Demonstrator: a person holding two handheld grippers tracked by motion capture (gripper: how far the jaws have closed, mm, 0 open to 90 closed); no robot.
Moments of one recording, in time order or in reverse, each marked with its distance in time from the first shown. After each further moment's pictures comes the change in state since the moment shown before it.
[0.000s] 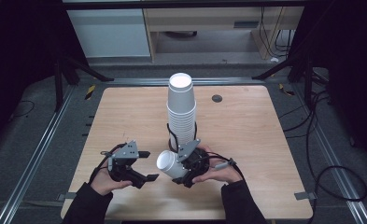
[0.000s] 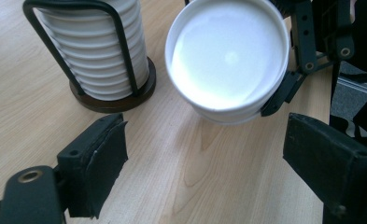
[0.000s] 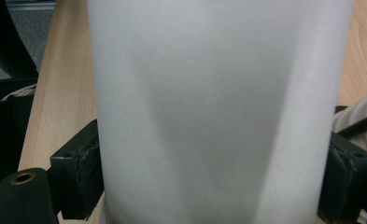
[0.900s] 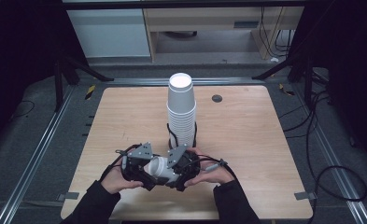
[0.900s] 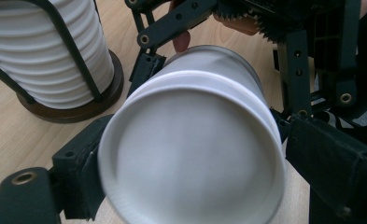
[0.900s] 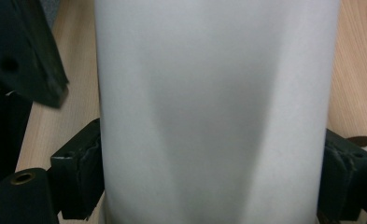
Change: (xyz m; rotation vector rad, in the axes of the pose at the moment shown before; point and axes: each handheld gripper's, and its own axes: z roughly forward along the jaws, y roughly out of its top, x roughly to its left) left arm -0.006 0.013 0.030 0.077 -0.088 0.018; right arm 0.011 0.017 0.020 0.035 0.014 -0.078
